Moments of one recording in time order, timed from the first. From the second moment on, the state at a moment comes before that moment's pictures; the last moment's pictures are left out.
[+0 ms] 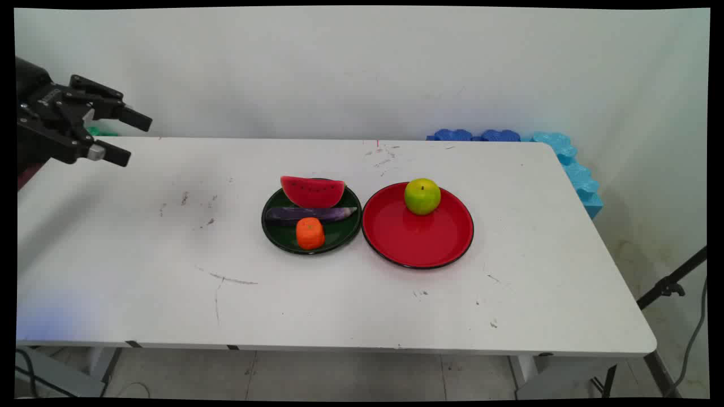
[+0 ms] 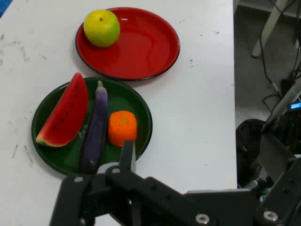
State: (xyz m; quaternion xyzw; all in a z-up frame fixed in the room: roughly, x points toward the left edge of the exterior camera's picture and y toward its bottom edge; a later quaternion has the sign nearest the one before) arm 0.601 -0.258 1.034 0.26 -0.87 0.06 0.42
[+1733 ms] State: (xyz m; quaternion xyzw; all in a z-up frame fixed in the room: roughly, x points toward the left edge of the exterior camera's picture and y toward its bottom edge) arm 0.373 -0.421 0.898 0.30 -0.94 0.04 0.16
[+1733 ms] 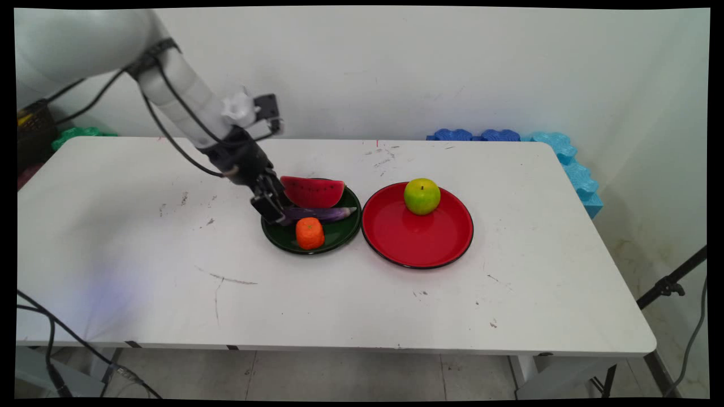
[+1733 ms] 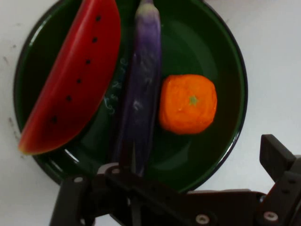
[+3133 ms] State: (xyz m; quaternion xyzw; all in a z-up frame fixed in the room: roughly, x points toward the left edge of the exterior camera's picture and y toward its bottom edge) arm 0.317 -0.459 0.851 0.29 -0.95 0.03 0.11
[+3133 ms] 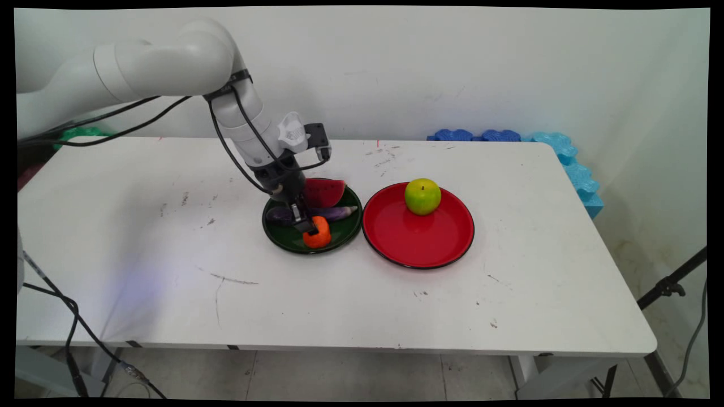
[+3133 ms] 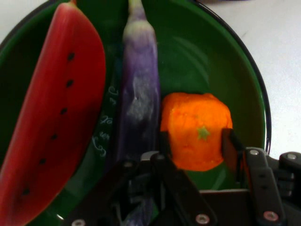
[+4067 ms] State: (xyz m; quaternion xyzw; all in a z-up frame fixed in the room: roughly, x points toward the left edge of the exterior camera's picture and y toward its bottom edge) arm 0.282 -0.434 0.958 0.25 -0.95 0.03 0.16
